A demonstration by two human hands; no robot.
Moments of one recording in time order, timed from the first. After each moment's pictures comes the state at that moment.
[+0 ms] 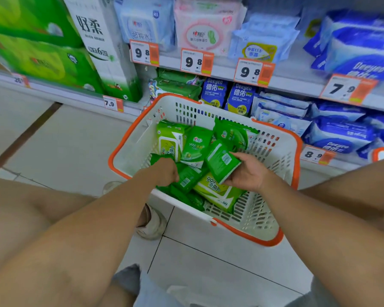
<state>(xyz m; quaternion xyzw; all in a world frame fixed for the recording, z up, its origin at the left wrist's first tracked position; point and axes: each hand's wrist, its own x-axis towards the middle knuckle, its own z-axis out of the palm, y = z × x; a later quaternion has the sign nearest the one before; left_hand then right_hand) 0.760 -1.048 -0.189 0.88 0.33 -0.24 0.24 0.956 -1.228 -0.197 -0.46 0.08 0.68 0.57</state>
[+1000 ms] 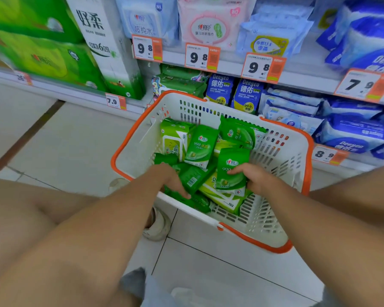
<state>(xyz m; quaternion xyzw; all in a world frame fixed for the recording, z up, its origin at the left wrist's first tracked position) 0.770 -1.047 -0.188 0.77 0.38 -0.47 0.20 0.957 -1.218 -0.224 -0.66 0.03 0.57 0.48</state>
